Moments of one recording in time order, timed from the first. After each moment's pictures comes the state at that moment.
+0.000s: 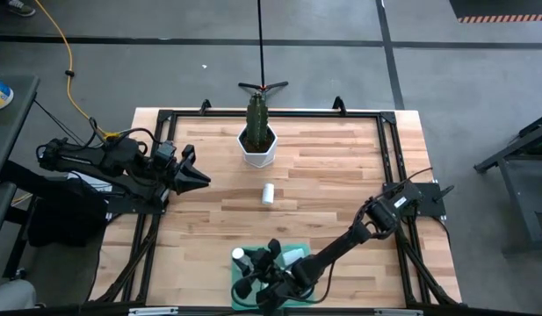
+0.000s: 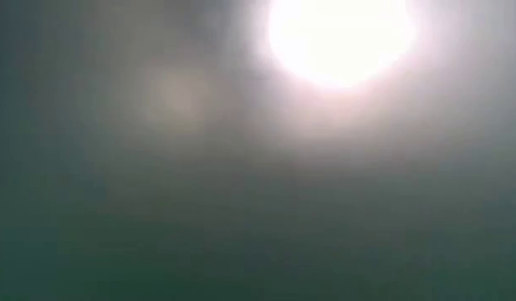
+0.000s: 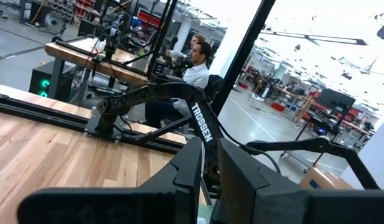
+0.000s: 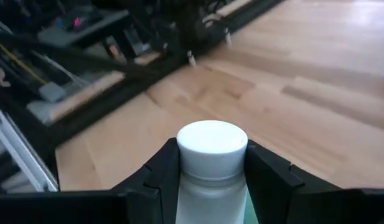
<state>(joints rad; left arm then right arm) -0.22 0.62 0.77 -0.08 -0.01 -0.39 0.60 2.42 1.92 -0.13 1.00 0.97</state>
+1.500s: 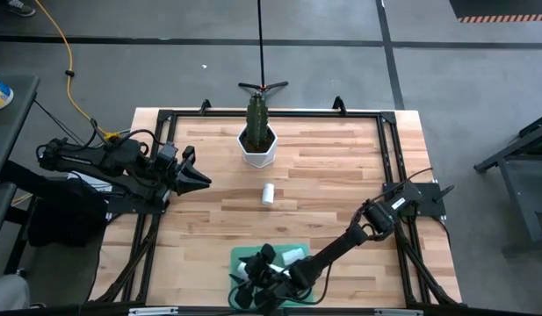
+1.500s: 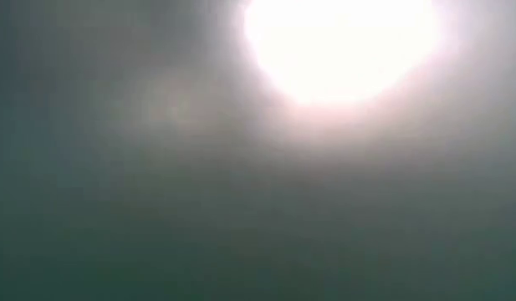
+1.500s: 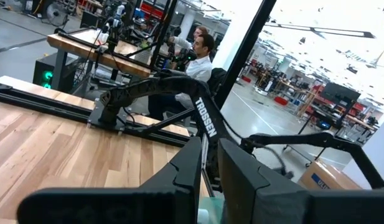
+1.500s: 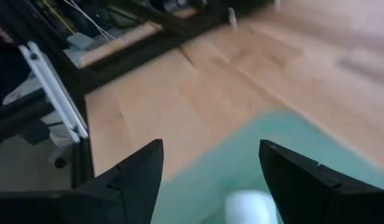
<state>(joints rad) -0.22 0.62 0.77 -0.12 -0.01 -0.40 0.60 2.46 1.95 -0.11 0.80 0.85</state>
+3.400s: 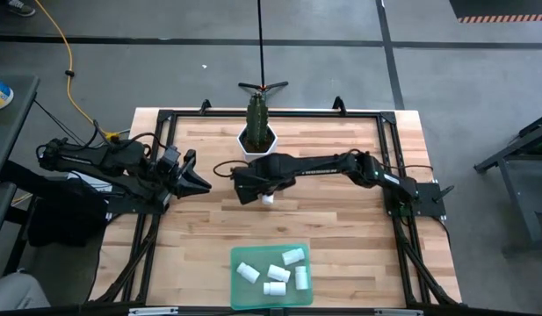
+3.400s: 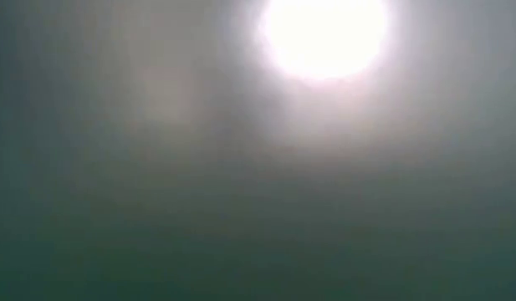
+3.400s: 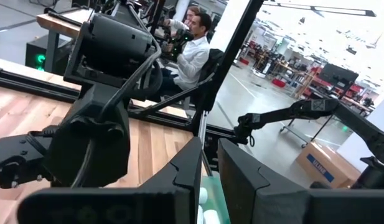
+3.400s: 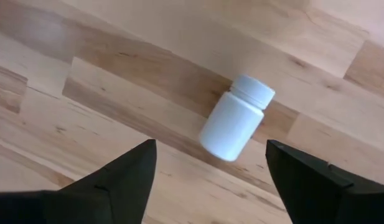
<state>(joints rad) -0.22 0.62 0.77 -0.18 0.04 -0.39 0.03 2.36 2.29 -1.29 0.10 1.19</state>
